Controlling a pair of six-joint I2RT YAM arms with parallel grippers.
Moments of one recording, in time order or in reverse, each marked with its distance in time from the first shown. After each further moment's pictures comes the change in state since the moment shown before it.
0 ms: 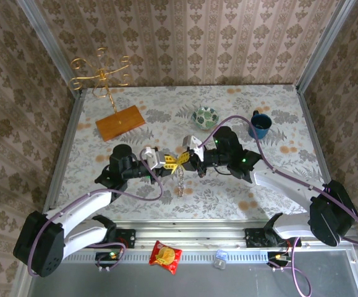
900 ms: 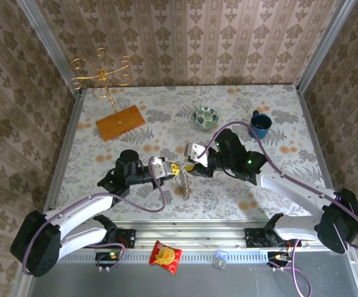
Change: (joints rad) left arm -0.098 -0.019 -0.024 -0.097 -0.164 0.187; right arm 0.025 -0.081 0.034 -0.267 0.211 -0.285
